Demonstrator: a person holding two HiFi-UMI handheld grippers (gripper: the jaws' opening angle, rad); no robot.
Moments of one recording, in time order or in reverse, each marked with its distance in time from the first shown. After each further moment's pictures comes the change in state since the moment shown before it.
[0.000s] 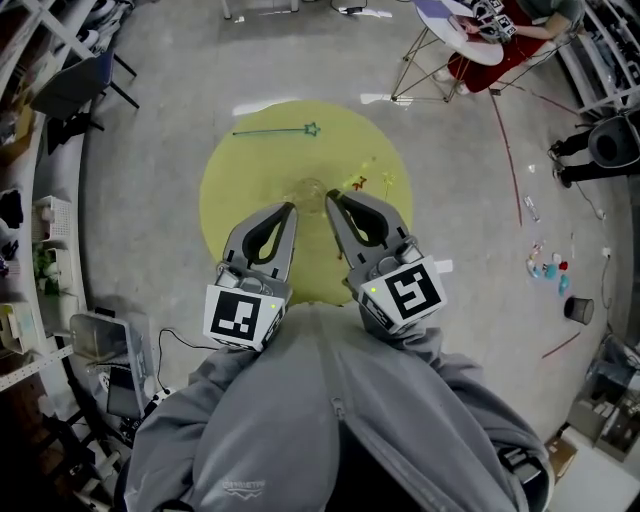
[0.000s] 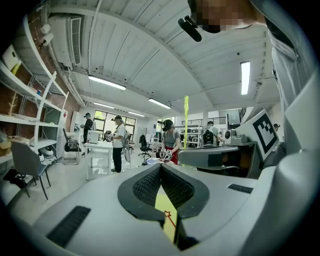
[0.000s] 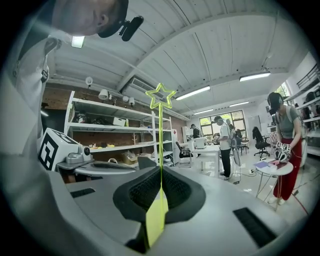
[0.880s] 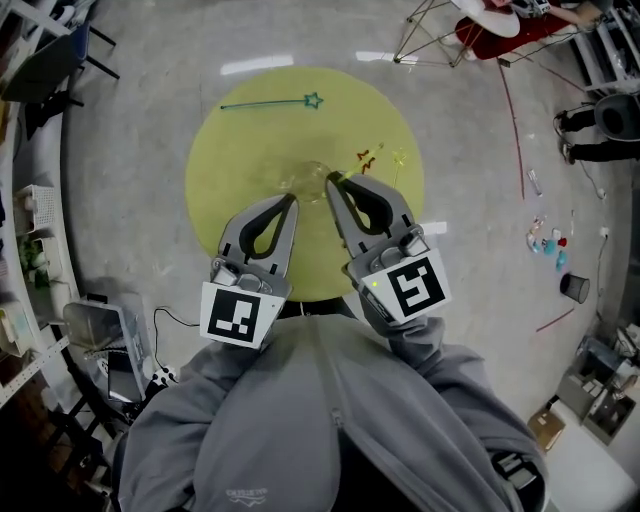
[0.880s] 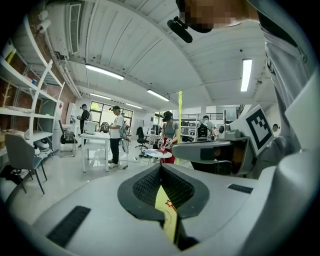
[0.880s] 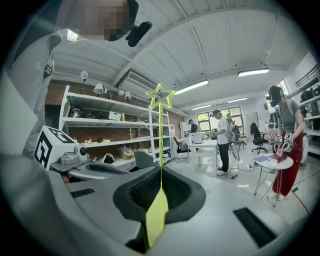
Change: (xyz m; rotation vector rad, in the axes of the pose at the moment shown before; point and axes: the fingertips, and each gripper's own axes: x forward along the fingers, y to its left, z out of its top) left arm 0.039 0.037 -0.071 -0.022 0.095 -0.041; right arm 0.054 -0.035 -0.062 0.016 0.045 -0.026
